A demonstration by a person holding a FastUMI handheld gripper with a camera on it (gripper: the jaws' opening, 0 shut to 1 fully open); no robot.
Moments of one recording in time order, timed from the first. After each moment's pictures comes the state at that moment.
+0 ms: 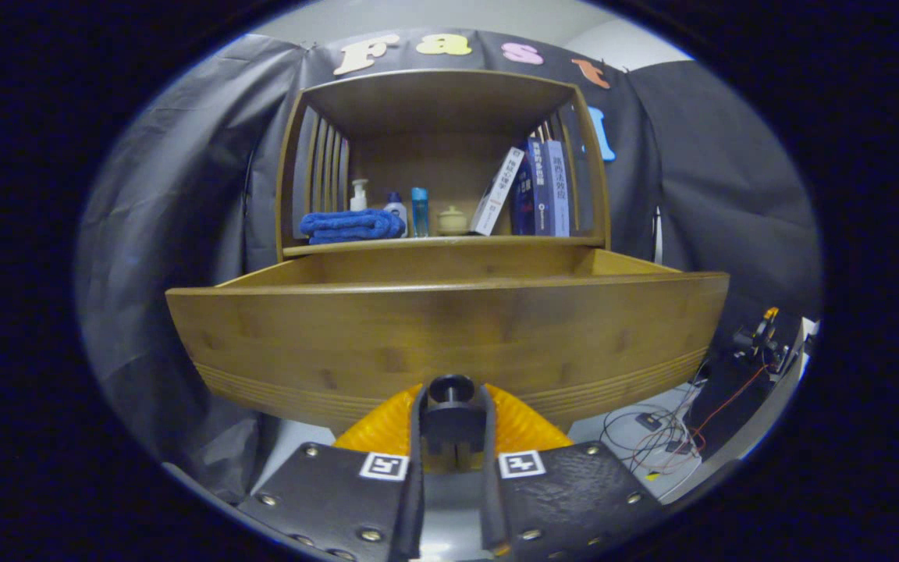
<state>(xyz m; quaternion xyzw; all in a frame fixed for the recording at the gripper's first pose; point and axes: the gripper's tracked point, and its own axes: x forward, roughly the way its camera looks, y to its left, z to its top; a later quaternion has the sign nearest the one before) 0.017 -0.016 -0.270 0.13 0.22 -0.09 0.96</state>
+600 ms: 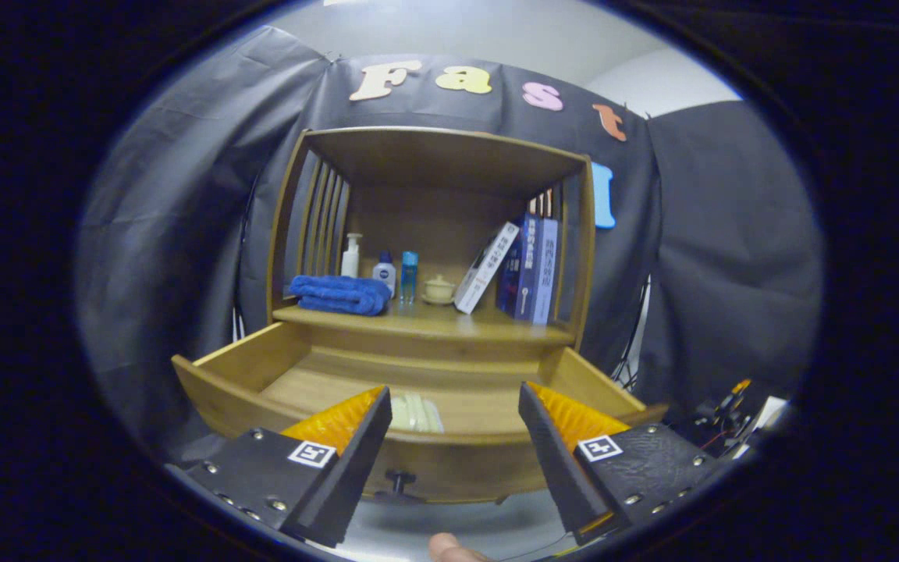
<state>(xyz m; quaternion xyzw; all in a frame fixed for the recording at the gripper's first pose) 0.065 -0.074 -0.134 0.02 0.15 -0.11 0.98</state>
